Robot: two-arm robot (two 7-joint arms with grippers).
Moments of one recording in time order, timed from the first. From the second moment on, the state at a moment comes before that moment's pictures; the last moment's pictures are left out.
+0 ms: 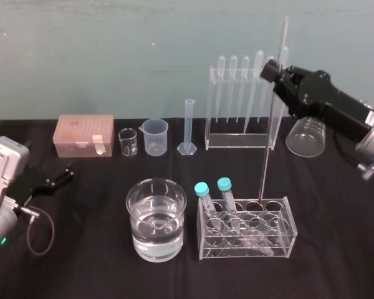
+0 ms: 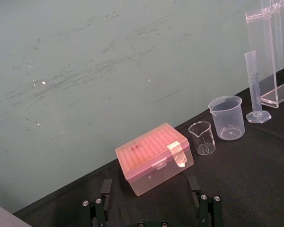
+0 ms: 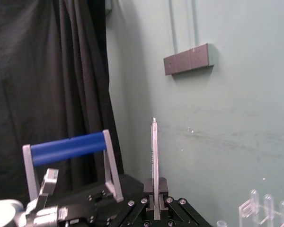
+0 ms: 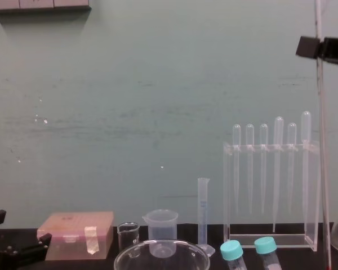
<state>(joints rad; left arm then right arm) -0.20 0.60 0.45 -1.41 -0.25 -0.12 0.03 0.28 0.71 -0.31 -1.72 0.92 0.01 0.58</state>
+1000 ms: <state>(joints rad) -0.20 0.60 0.45 -1.41 -0.25 -0.12 0.03 0.34 0.63 -0.40 -1.57 0.78 -0.01 0.62</state>
